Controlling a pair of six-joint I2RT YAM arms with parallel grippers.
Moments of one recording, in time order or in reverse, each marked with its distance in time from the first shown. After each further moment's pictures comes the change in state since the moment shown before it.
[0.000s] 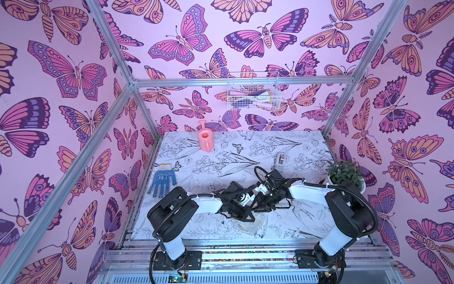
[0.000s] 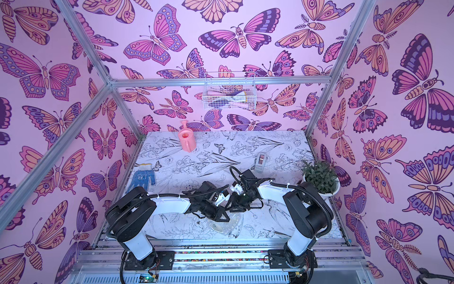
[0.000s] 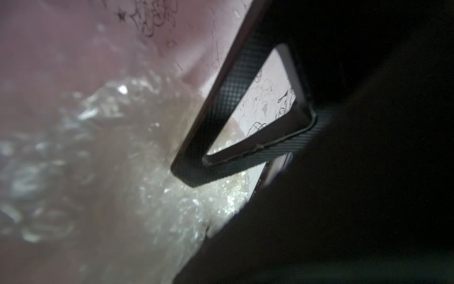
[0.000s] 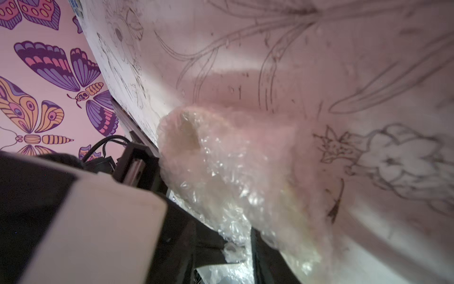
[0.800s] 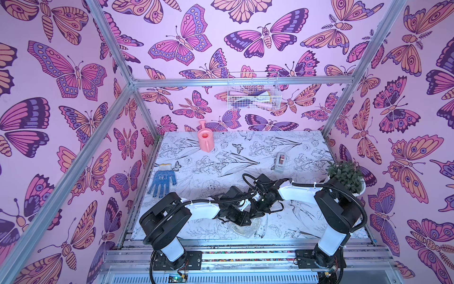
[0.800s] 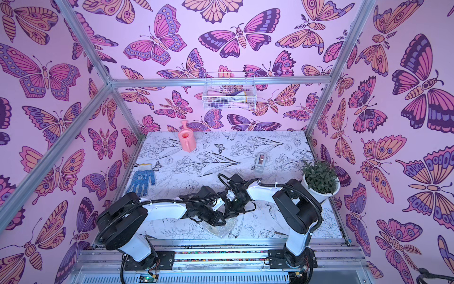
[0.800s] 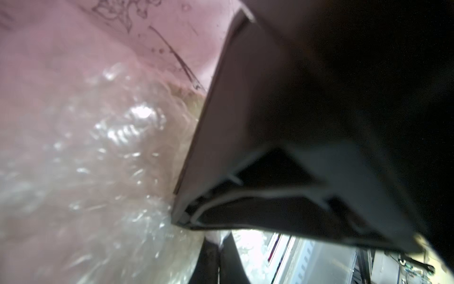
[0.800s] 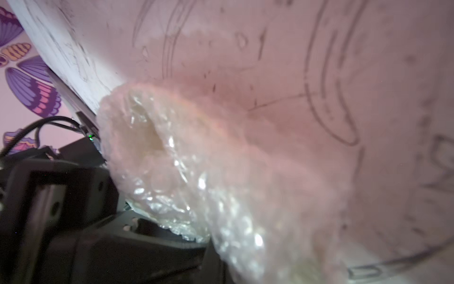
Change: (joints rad) left arm -0.056 -0.112 -0.076 -0.048 -0.170 0.043; right arm 0.156 0.089 0.105 -0.132 0.157 -0.058
